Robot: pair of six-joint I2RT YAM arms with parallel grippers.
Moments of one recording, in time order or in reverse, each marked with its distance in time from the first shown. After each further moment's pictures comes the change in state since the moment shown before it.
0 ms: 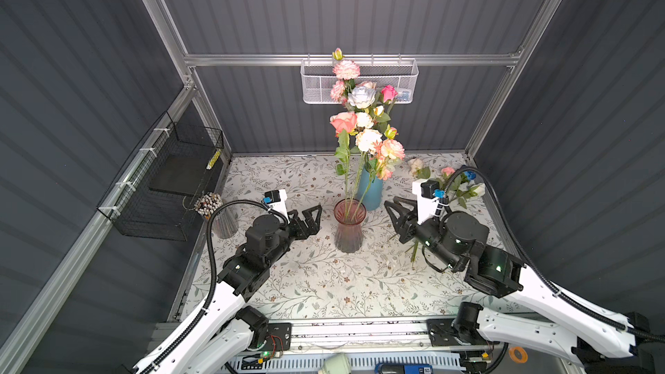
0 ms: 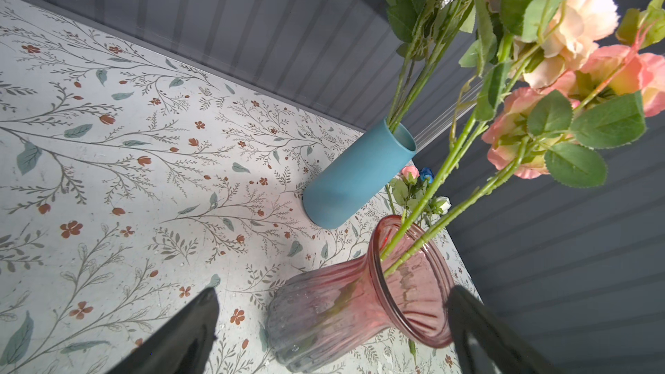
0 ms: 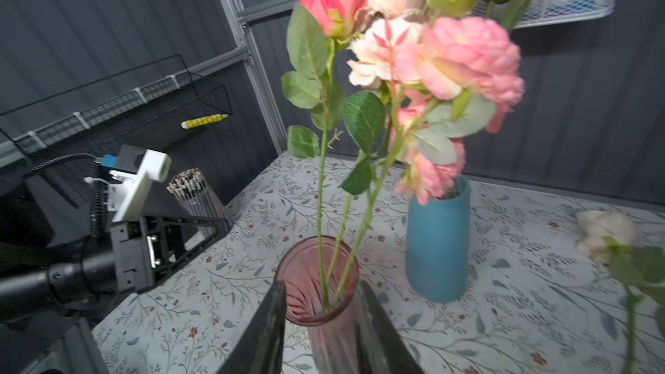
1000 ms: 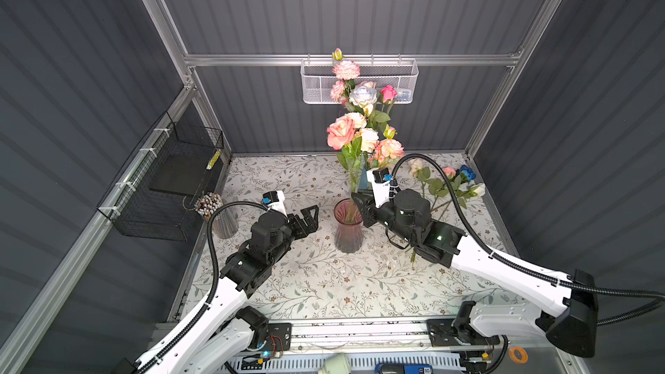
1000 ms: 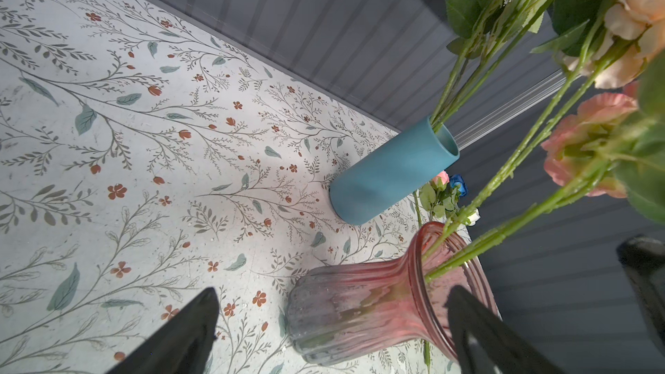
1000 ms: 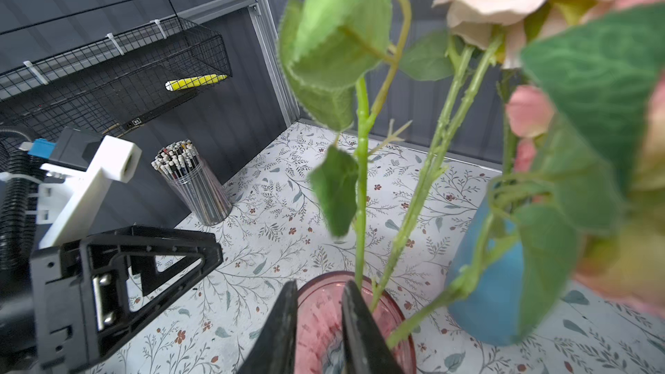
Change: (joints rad) left arm 0.000 0.053 0.031 -0.086 -0.092 -0.080; right arm -0.055 0.399 0.110 0.214 -0.196 -0.021
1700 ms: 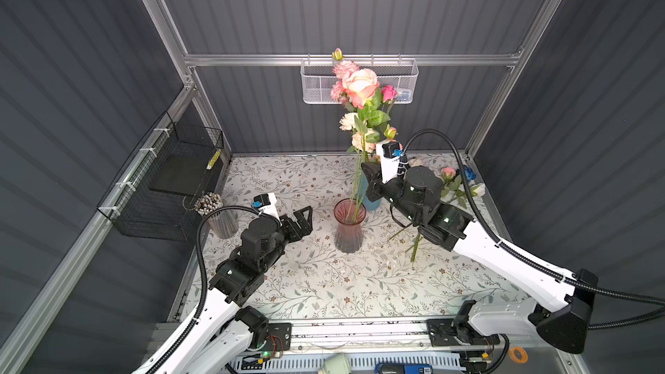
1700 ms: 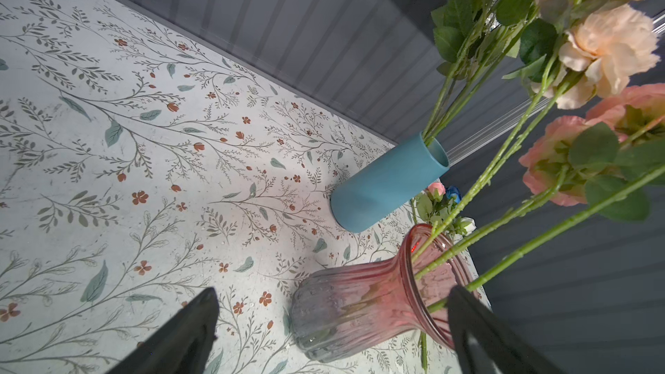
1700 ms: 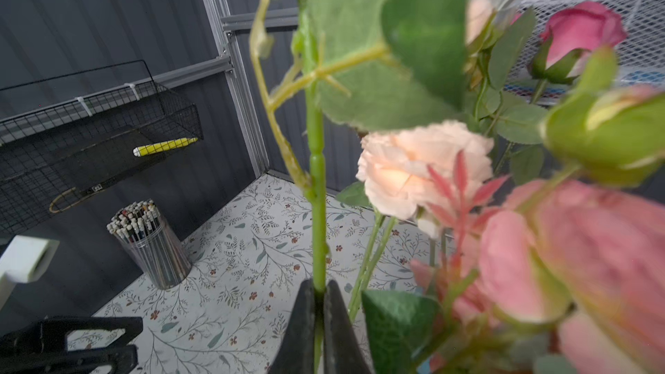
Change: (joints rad) left arm 0.000 -0.103 0.010 -0.082 -0.033 0.003; right arm -0.081 0.068 0.172 -0.004 0.030 -0.132
